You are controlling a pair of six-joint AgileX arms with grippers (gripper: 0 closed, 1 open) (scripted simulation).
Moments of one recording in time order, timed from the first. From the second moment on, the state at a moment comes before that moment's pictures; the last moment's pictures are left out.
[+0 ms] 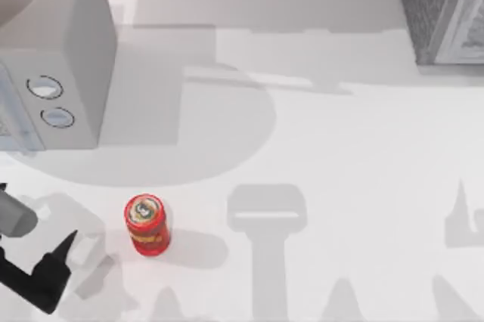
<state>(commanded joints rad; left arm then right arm) 0.04 0.52 0.17 -0.23 0.36 0.50 0.00 0.00 0.00 0.00 0.00 0.00</state>
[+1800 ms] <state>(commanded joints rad) 0.23 2.24 0.86 -0.97 1.42 2.38 0.00 0.00 0.00 0.00 0.00 0.00</state>
